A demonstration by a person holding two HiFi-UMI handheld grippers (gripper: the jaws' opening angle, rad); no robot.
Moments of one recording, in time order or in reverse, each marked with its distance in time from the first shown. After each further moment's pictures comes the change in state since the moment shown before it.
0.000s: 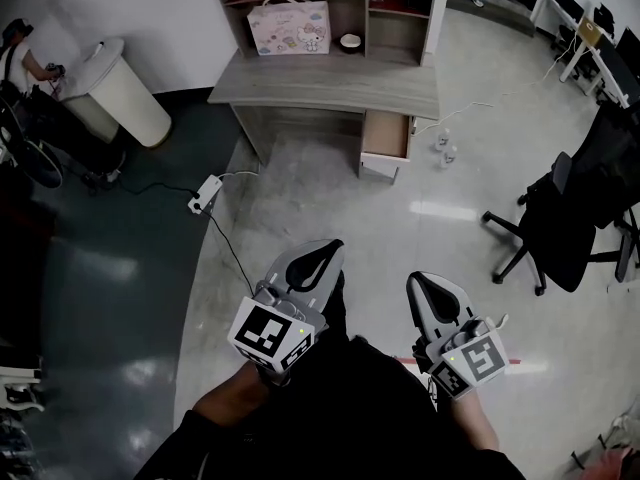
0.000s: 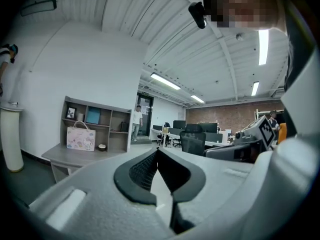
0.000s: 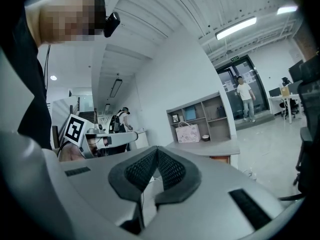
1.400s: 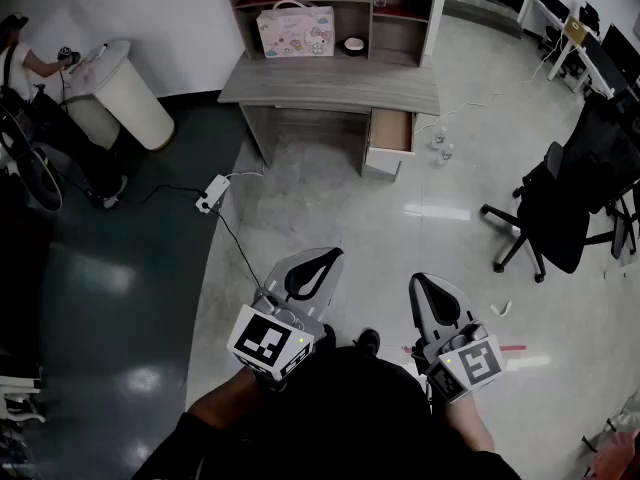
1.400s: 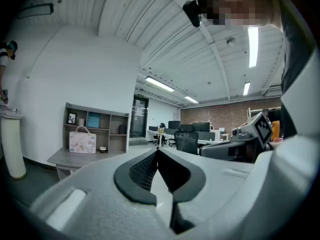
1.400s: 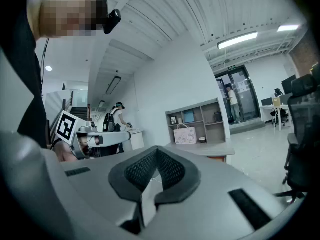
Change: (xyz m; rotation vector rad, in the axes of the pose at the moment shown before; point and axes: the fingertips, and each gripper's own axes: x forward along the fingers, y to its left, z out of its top) left arm -0.111 -0.005 0.007 0.046 -0.008 -0.047; right arm -0.017 0.100 -0.011 -0.056 -0.014 -0.098
